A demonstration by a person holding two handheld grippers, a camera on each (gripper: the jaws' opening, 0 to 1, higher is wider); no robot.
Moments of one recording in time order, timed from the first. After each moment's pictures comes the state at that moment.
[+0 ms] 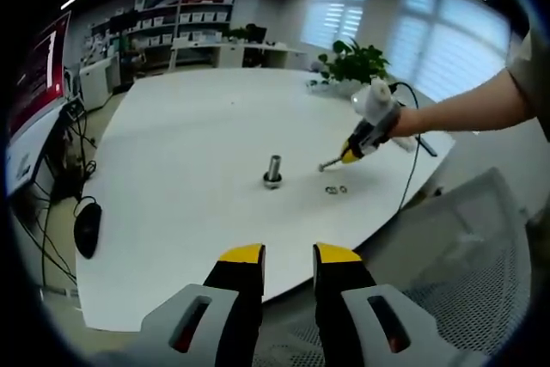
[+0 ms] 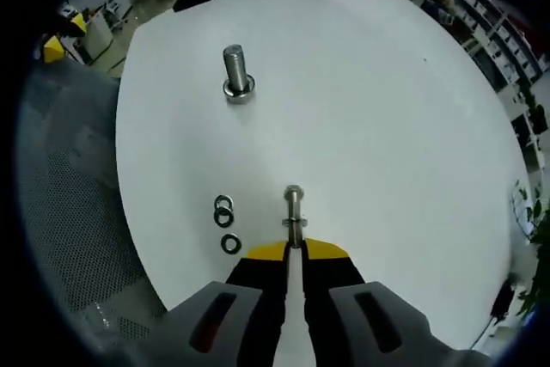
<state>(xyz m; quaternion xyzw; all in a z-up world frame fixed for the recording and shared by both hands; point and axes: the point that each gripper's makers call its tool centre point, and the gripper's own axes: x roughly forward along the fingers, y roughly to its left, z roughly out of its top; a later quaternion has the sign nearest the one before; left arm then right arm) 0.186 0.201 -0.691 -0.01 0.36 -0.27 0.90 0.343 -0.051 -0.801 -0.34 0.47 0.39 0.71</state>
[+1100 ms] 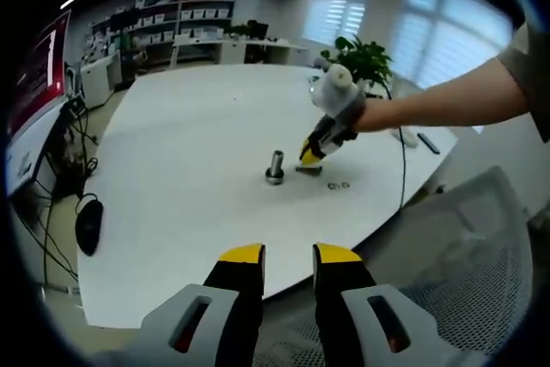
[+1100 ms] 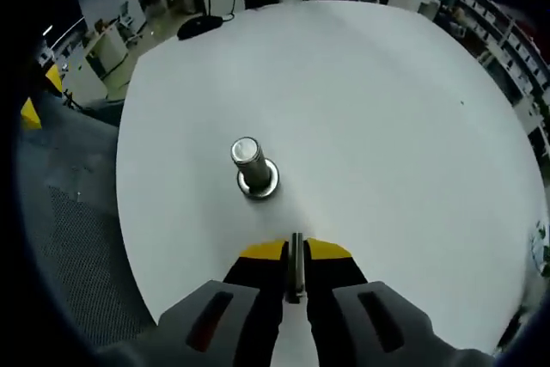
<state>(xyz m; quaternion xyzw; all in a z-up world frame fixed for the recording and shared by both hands) 0.185 0.203 -0.695 -0.01 0.37 -0.26 0.89 0.372 0.050 -0.825 -0.30 0.48 0.44 0.70</state>
